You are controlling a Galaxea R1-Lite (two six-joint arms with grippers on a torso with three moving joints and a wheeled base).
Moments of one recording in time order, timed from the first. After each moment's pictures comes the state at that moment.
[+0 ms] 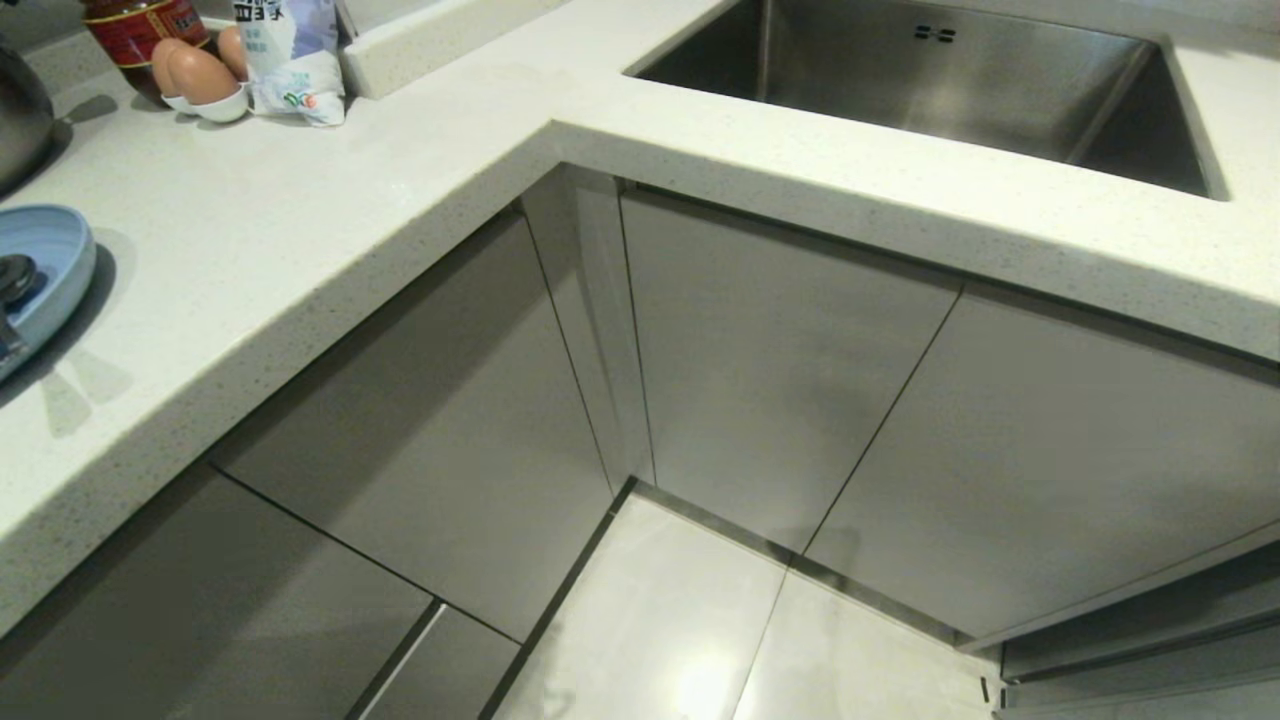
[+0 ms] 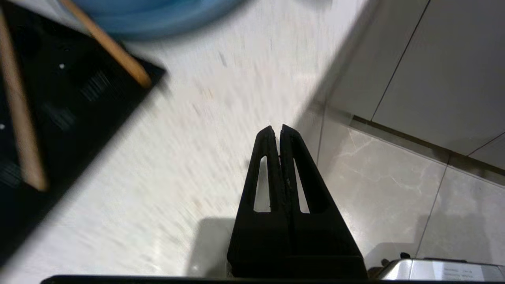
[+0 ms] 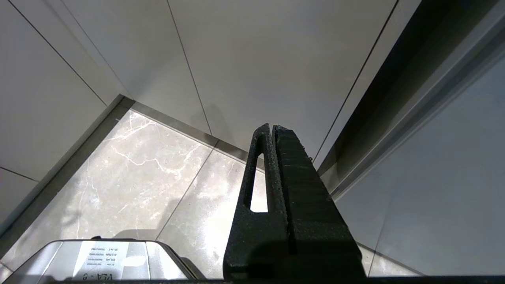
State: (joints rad) left arm 0.03 0.27 -0.68 0.46 0.10 0.16; right arm 0.00 0.00 0.00 0.00 0.00 0.00
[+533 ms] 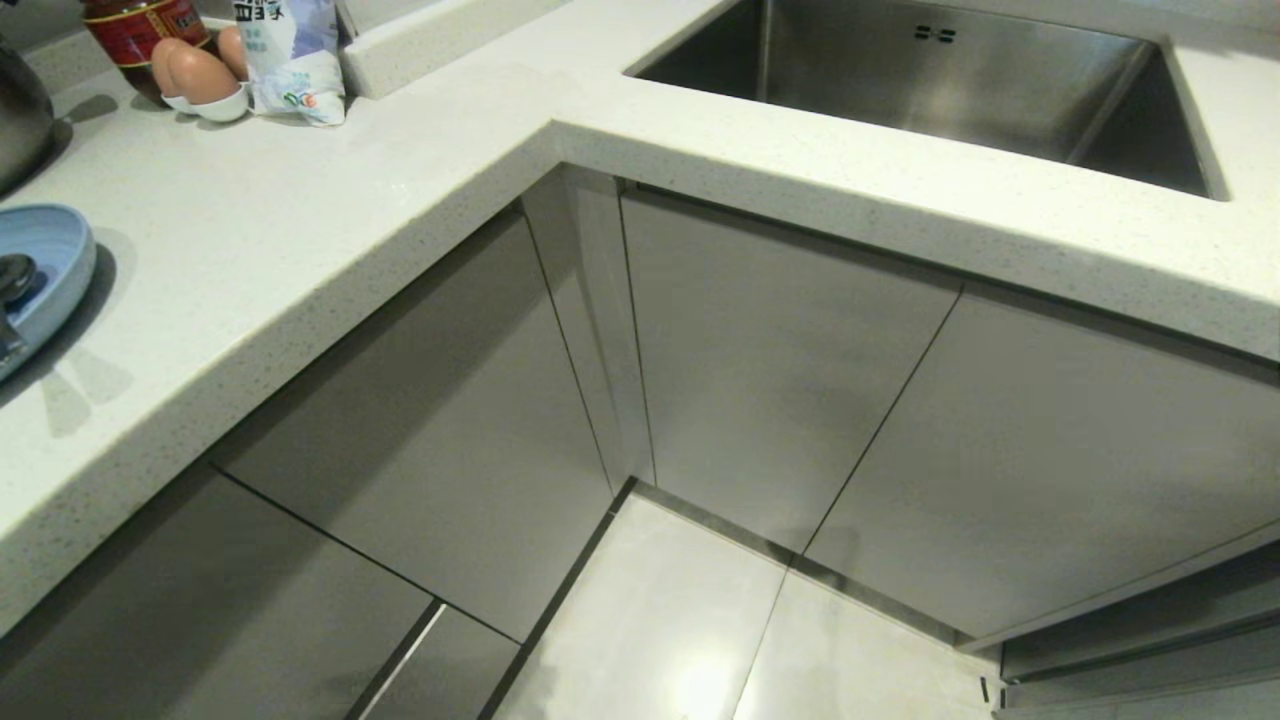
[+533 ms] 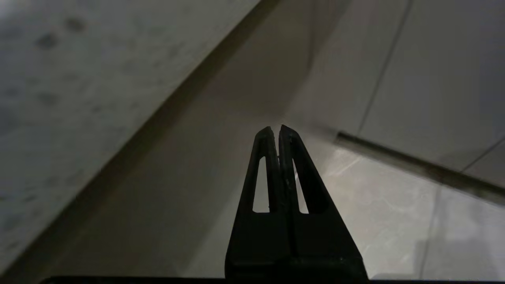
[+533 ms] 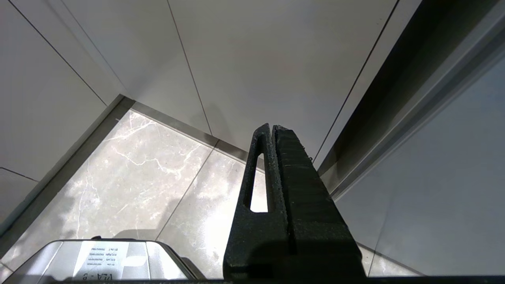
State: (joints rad) left arm 0.01 0.02 -0.05 -0.05 0.09 0.13; right arm 0.00 0.00 0.00 0.00 0.00 0.00
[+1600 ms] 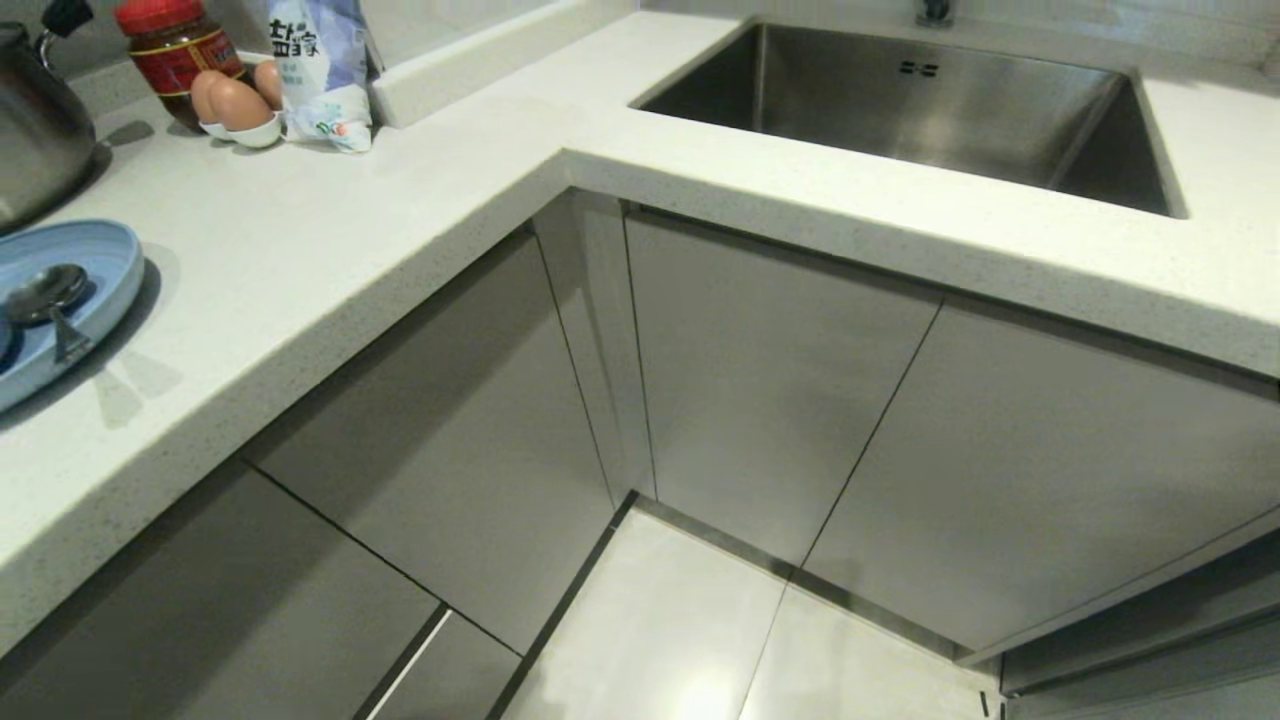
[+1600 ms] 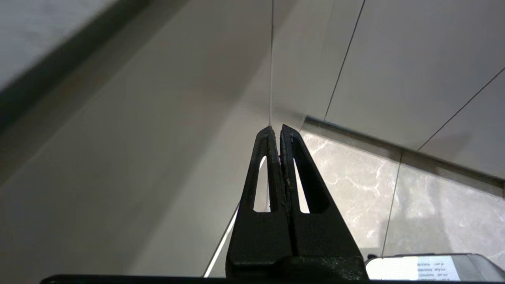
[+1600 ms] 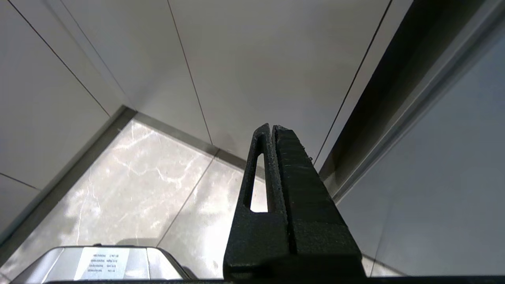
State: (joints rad) left arm 0.01 0.00 0.00 -0.02 -0.03 0.07; right arm 0.00 0.00 0.00 0.00 0.00 0.00
